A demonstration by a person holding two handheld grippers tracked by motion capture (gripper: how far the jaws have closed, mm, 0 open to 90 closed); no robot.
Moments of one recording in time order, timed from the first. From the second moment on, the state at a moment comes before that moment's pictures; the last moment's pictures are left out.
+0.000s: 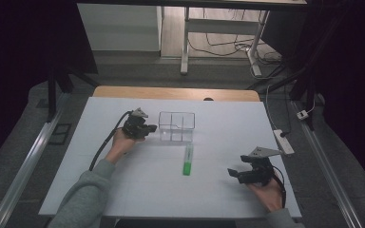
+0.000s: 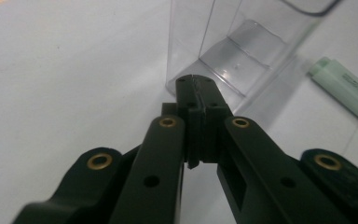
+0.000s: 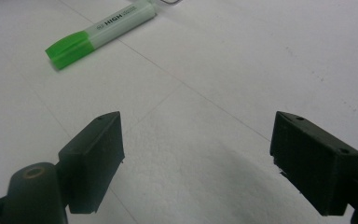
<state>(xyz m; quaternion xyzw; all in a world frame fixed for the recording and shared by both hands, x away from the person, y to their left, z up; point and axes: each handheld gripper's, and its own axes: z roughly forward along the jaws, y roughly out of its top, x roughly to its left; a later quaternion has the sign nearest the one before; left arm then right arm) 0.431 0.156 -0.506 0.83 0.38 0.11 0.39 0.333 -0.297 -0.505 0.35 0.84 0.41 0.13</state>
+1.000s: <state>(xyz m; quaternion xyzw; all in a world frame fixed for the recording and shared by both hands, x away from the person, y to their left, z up) 0.310 0.215 -0.496 0.81 0.40 0.14 0.39 0.333 -0.301 -0.503 0.34 0.84 0.41 0.12</state>
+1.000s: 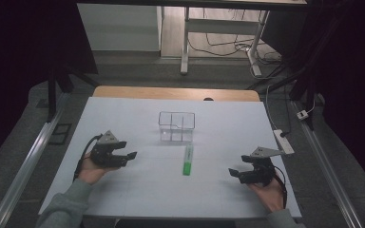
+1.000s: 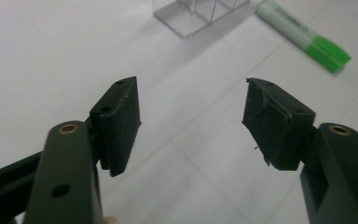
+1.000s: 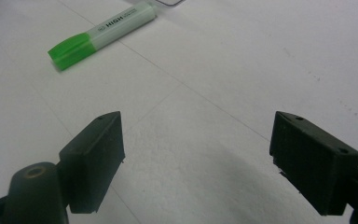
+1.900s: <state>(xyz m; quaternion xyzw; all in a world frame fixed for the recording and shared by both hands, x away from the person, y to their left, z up) 0.284 0.228 -0.511 0.82 0.41 0.15 0.38 0.331 -0.291 -0.500 0.33 0.84 0.41 0.13</state>
